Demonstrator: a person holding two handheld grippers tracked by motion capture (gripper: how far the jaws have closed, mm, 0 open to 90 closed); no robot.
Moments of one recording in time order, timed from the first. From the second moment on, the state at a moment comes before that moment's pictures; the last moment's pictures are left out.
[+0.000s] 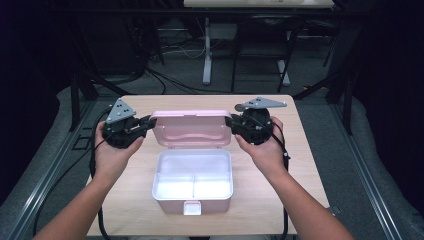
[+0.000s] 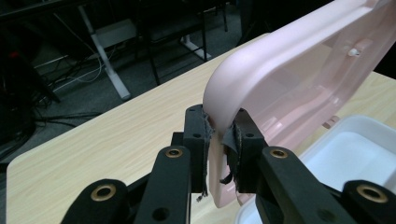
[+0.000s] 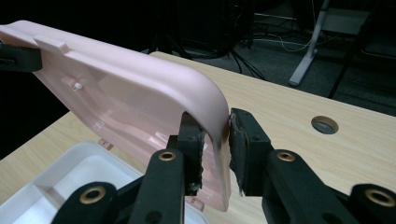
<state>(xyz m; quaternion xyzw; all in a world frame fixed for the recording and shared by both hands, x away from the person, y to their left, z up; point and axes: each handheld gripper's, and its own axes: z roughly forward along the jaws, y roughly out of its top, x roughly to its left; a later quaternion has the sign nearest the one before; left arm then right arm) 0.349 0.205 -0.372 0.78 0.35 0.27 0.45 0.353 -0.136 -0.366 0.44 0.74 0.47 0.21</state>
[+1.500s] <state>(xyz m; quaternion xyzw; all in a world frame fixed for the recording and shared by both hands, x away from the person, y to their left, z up) 0.275 0.214 -0.405 0.78 0.31 0.27 0.48 0.269 -0.157 -0.400 0.39 0.73 0.52 0.19</state>
